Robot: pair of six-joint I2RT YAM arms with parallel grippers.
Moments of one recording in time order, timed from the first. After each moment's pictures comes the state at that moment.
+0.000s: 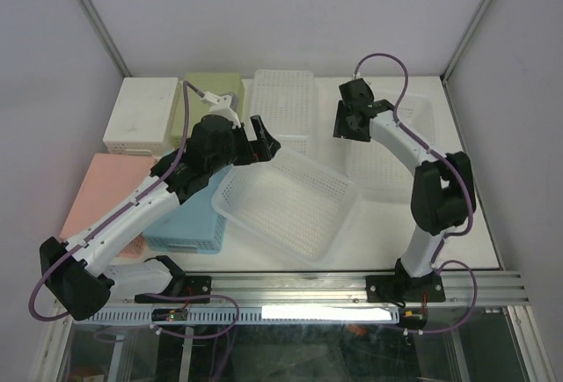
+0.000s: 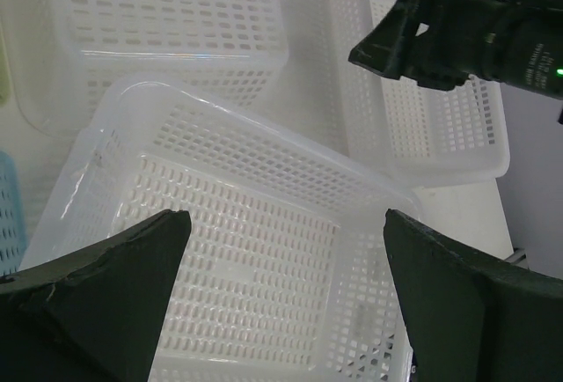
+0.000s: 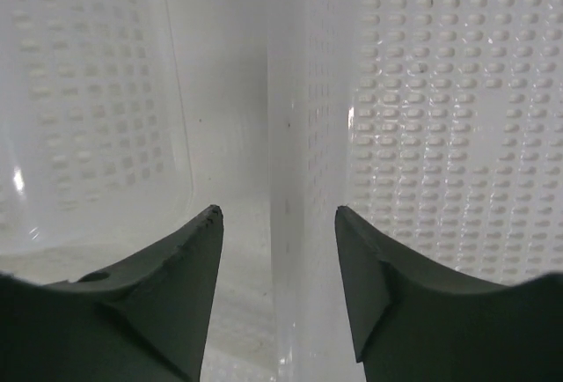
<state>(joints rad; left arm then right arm) -0.69 1.17 1.08 -0.34 -0.10 -0.66 0.37 1.72 1.41 -0.64 0.25 0.44</state>
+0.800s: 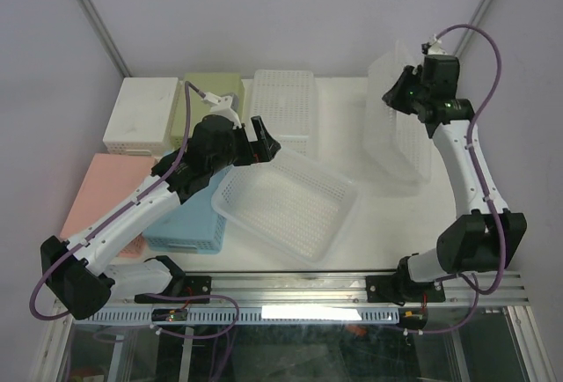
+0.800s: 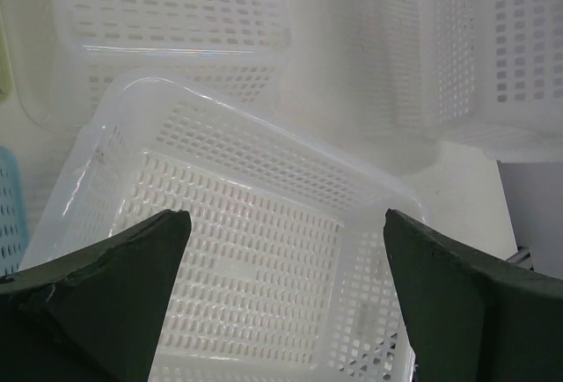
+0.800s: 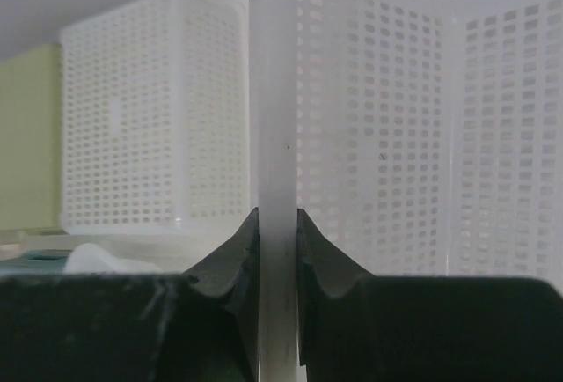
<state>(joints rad) -0.69 1.18 1.08 -0.35 -0.10 -0.66 0.10 1.46 1.47 -0.63 -0.02 0.38</state>
